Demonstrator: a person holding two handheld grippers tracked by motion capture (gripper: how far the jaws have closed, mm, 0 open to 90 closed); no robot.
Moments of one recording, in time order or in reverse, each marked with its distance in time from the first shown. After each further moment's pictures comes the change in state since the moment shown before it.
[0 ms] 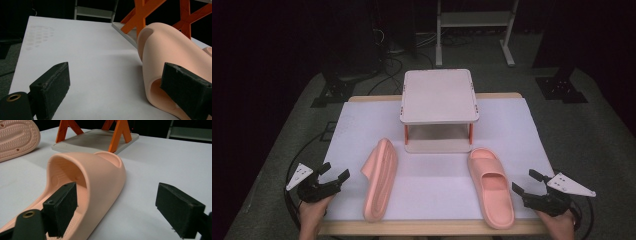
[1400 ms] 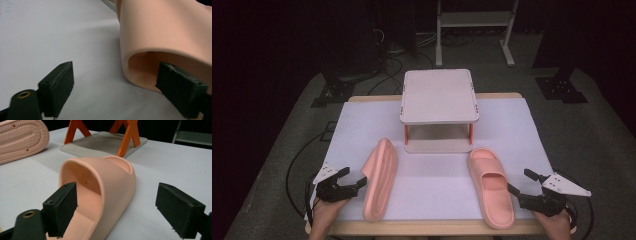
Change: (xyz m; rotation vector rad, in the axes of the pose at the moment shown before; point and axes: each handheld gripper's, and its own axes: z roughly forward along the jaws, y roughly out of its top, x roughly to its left) left arm -0.031 -0.007 0.032 0.224 -0.072 0.104; right arm 0.012 0.007 0.004 -0.008 0.034 -0.040
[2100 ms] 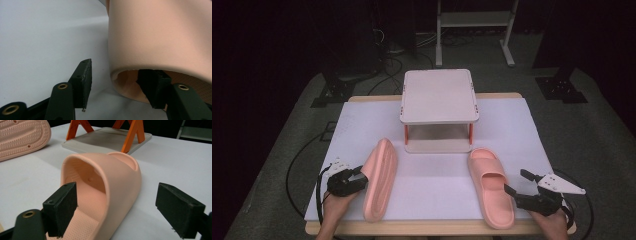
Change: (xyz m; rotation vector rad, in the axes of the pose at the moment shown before) left arm -0.006 0.007 0.026 0.045 -0.044 -0.010; right arm 0.003 -0.001 0.008 0.027 0.020 0.005
